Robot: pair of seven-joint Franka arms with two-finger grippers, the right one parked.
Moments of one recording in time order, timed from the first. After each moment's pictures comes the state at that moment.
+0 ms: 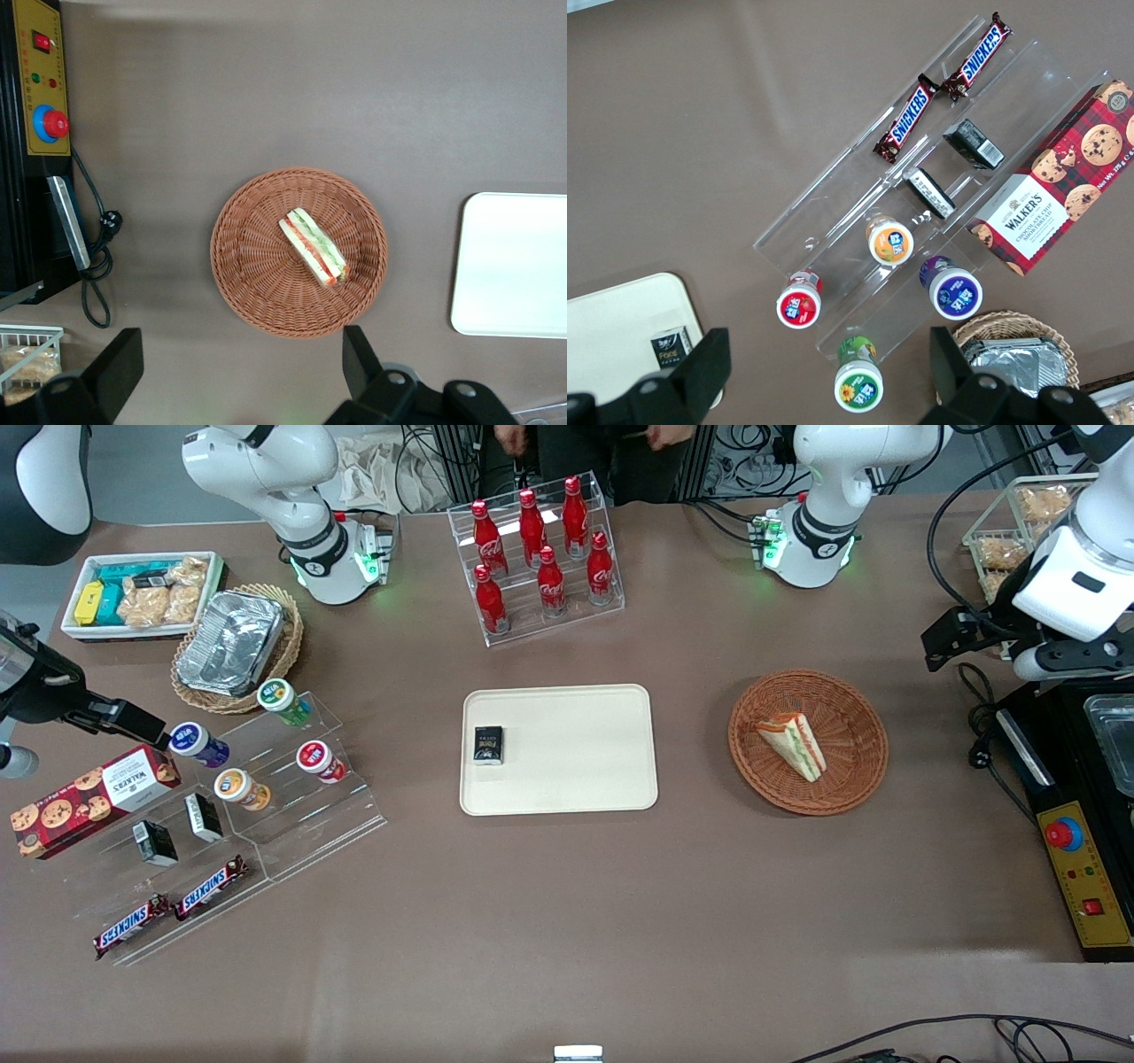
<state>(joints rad) 0.04 -0.08 -0.16 -1.64 0.03 1.55 -0.17</state>
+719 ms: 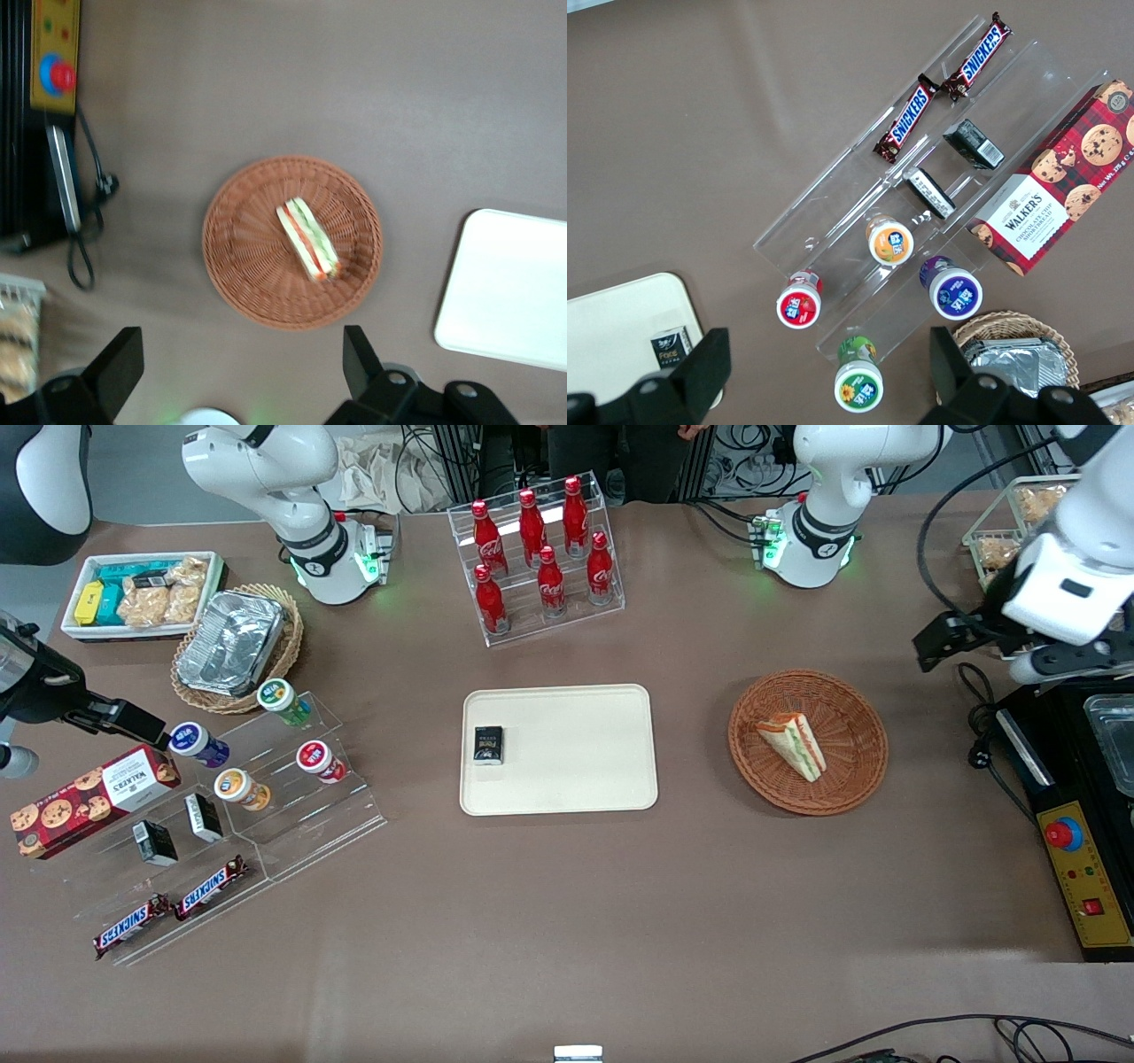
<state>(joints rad) 0.01 -0.10 -0.19 -1.68 0.03 1.53 -0.43</state>
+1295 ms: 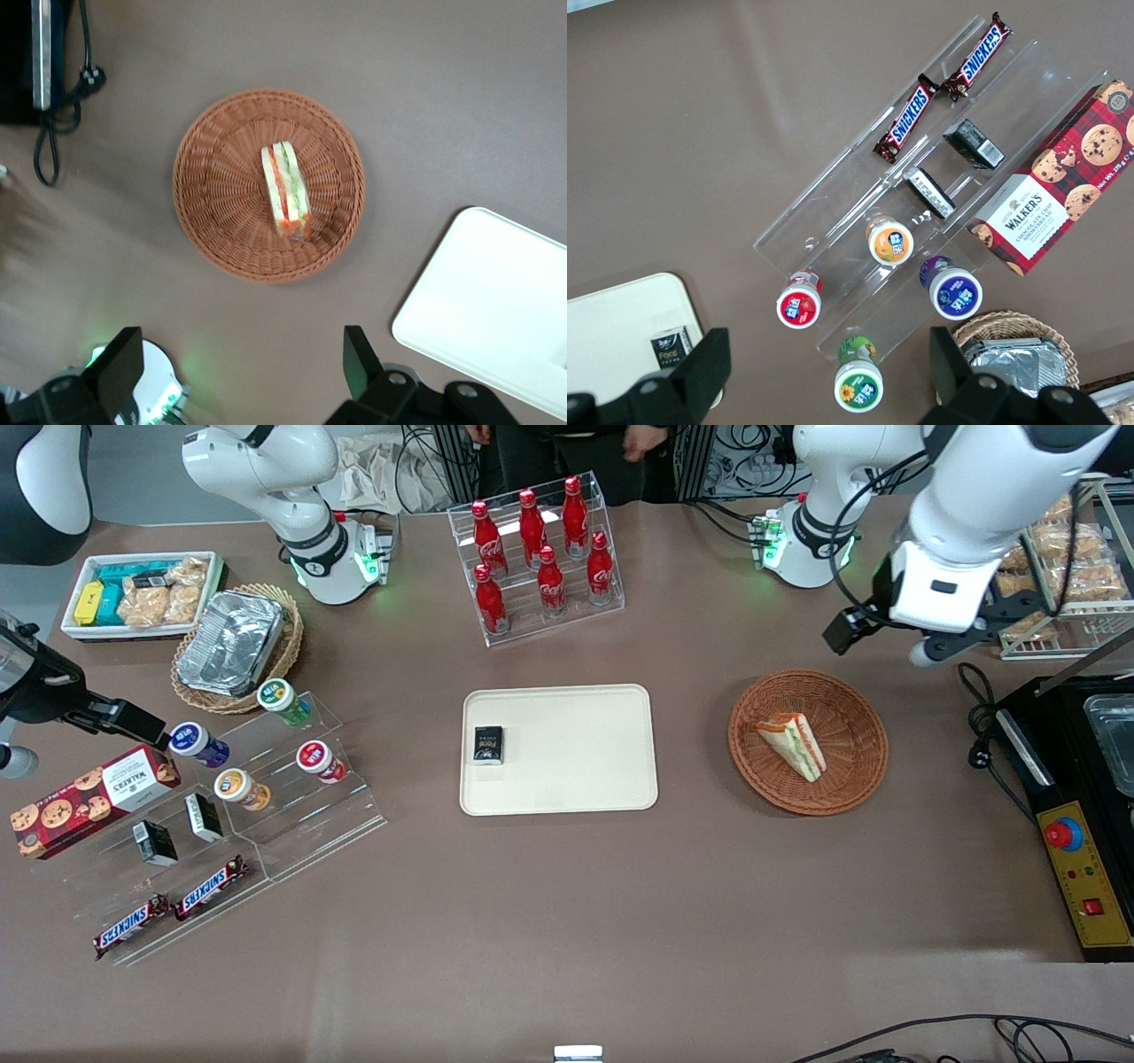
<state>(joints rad) -0.11 -0.15 -0.22 -1.81 0.02 1.54 -0.80</state>
